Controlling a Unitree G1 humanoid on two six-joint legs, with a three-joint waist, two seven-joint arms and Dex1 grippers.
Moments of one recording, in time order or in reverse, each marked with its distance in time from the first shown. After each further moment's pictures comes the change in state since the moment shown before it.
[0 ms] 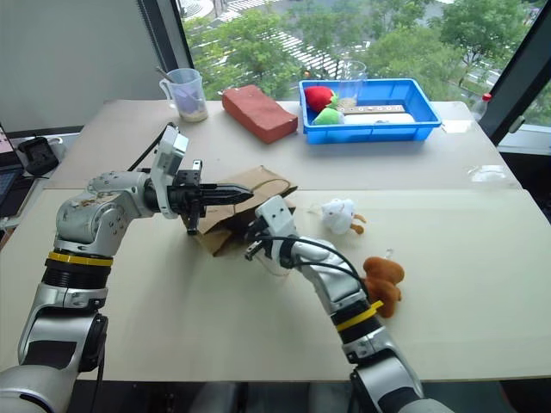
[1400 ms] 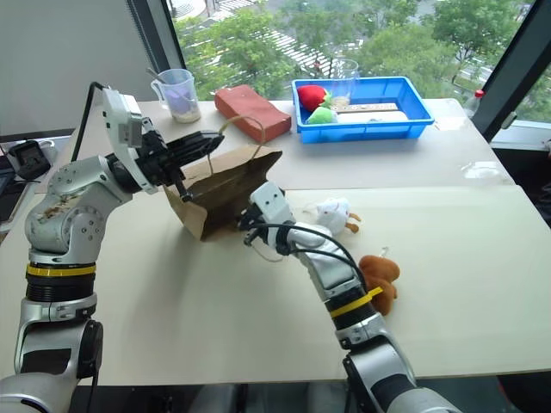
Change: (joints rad) left arm 0.083 0.000 0.124 -0.170 -0.002 -0.147 0.358; right arm -0.073 0.009 -0.067 -0.117 -0.043 0.053 0.070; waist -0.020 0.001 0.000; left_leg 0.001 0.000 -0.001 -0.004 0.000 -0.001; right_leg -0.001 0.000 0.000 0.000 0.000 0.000
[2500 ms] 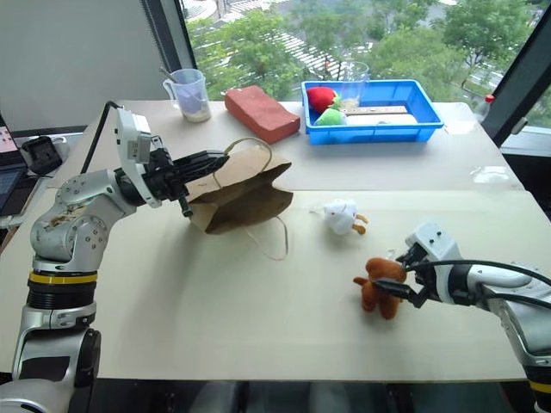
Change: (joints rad) left arm 0.030 0.009 -0.006 -0.007 -0.021 0.030 -0.034; right arm 0.582 -0.888 -0.400 -0.412 0.284 0.348 0.311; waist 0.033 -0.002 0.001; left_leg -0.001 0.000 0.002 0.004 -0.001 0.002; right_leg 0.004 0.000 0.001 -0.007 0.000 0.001
